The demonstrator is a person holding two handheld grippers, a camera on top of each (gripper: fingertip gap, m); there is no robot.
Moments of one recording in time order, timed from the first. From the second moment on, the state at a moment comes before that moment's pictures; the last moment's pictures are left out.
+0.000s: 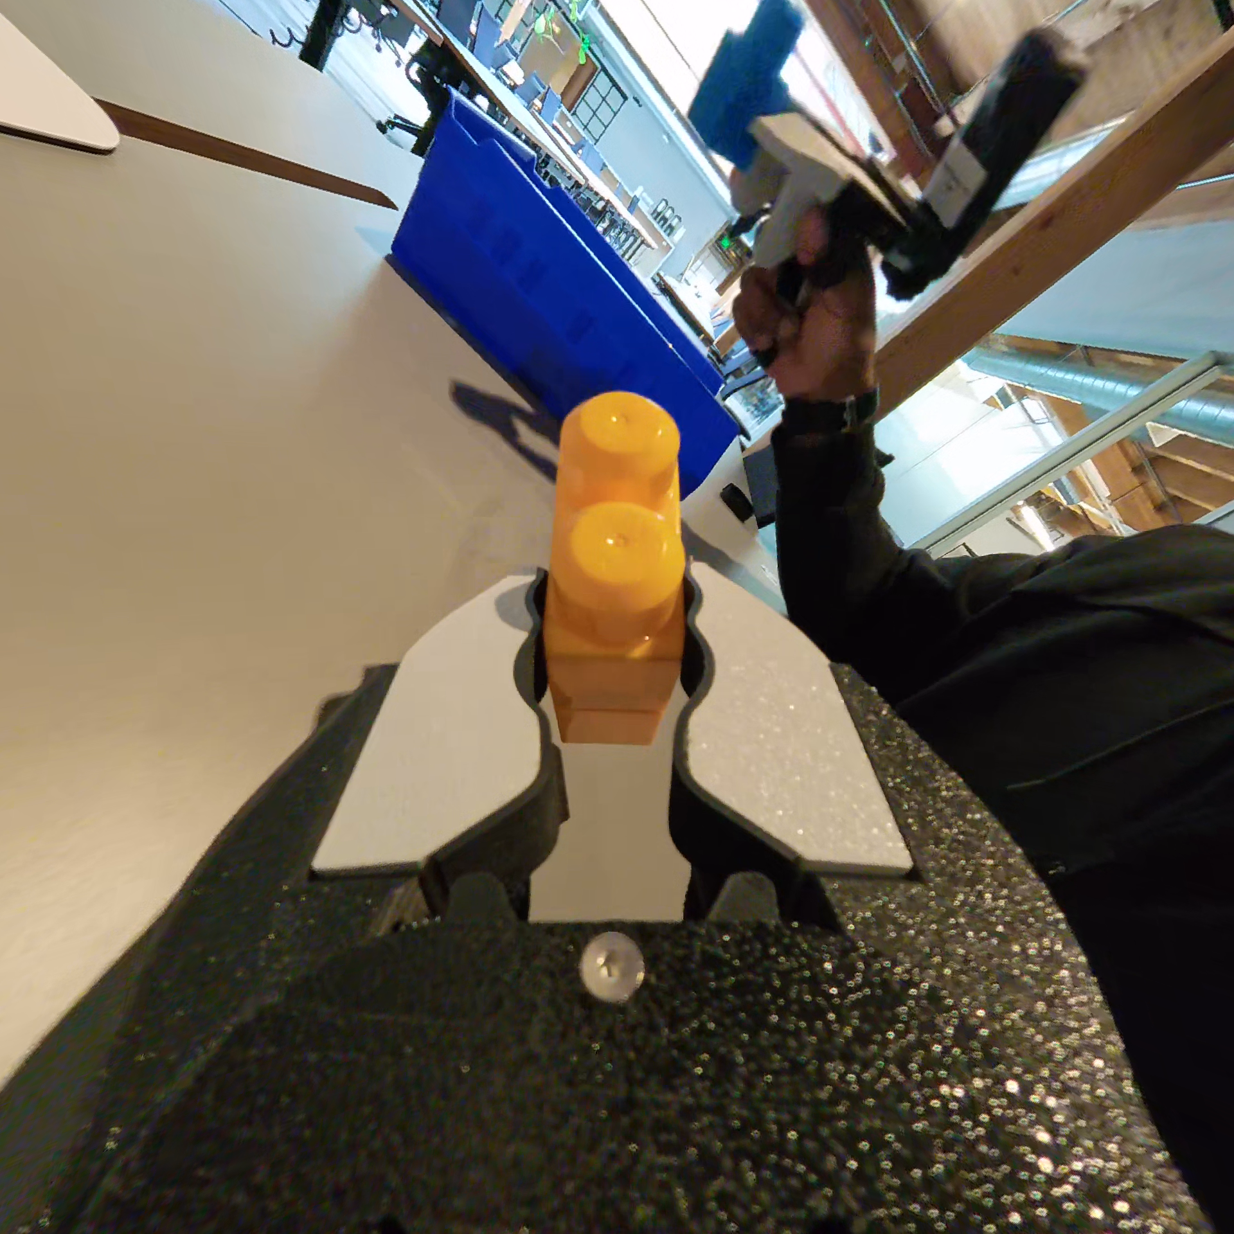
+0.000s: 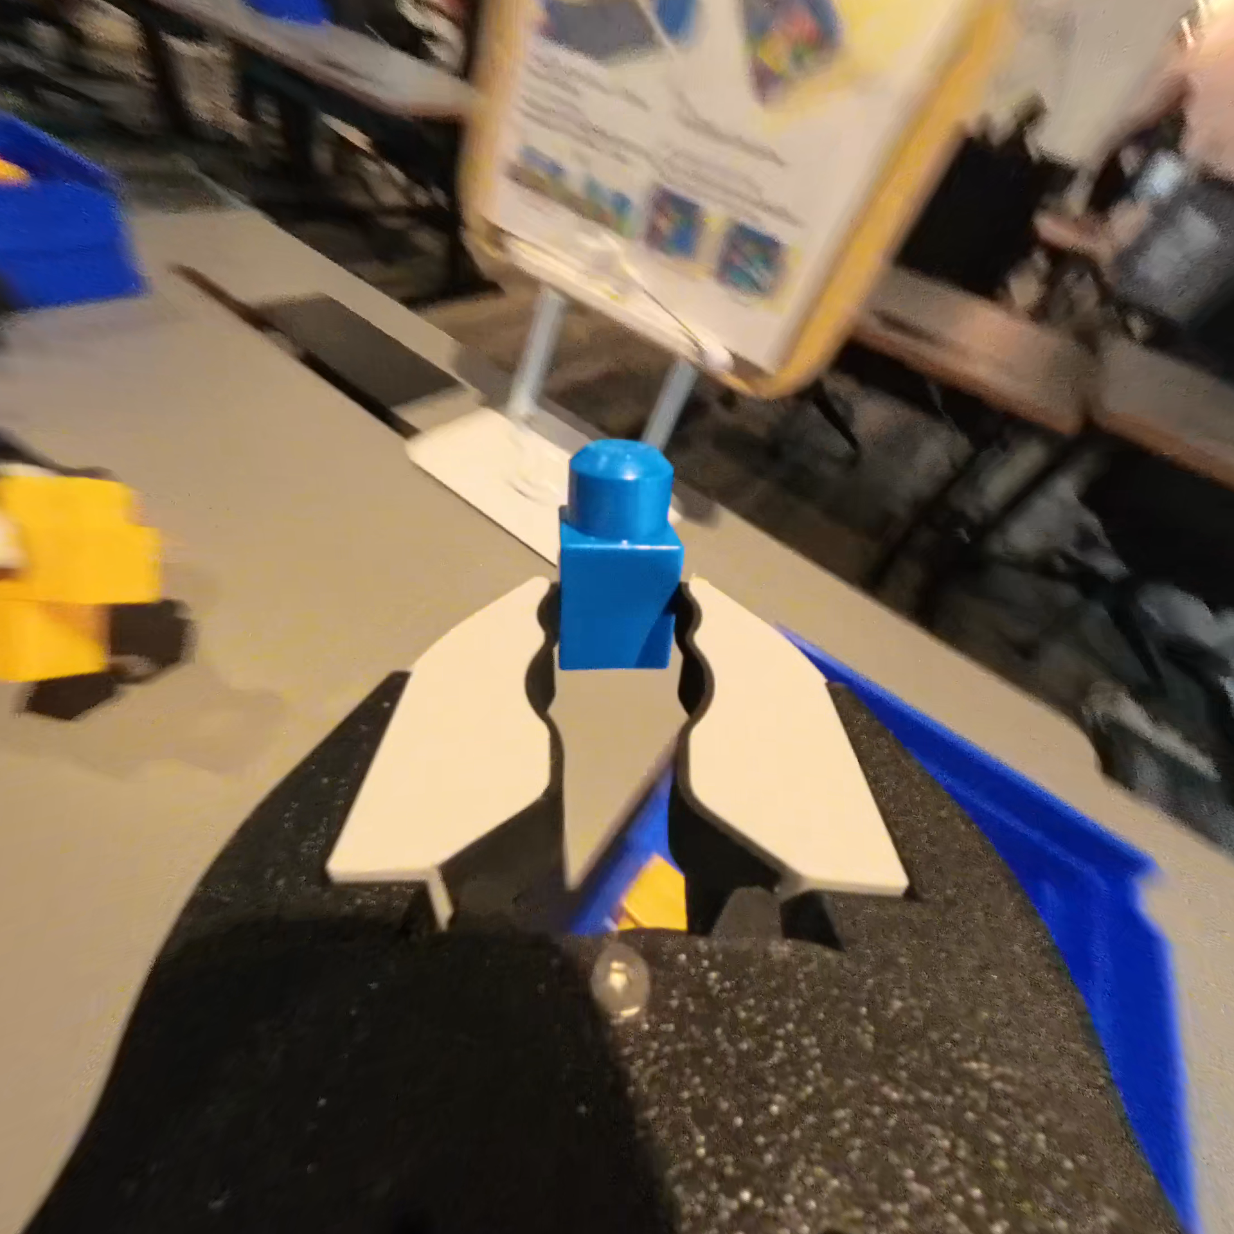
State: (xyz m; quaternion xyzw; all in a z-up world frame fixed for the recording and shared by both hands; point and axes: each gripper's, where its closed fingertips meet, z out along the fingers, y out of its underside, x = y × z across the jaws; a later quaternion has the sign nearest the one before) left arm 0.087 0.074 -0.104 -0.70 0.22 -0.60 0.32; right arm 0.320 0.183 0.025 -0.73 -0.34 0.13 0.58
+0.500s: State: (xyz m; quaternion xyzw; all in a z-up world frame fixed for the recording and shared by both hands) left arm 0.091 0.071 -0.107 -0.71 0.24 -0.58 0.32; right arm 0.417 0.246 -0.122 -0.89 -0.21 0.13 0.39
